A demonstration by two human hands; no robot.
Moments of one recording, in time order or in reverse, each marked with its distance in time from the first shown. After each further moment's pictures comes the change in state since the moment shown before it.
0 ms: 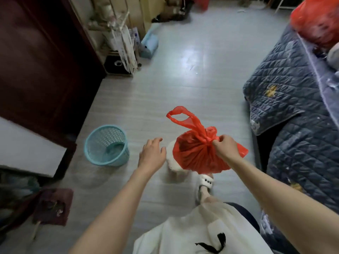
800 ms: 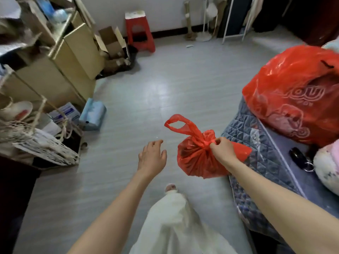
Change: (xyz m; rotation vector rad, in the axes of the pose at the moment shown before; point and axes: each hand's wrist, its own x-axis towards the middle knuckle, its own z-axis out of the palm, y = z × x) left_hand 0.647 0.462 0.017 0.255 -0.077 0.282; right_hand 0.691 -0.088 -0.252 0.175 0.208 0.123
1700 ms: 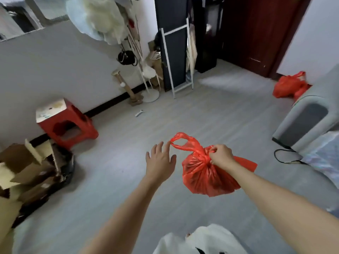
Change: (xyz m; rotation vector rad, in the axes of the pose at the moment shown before) left_hand 0.895 0.408 -0.092 0.245 -0.075 0.485; right_hand 0.864 -0.182 -0.164 0.139 0.177 0.259
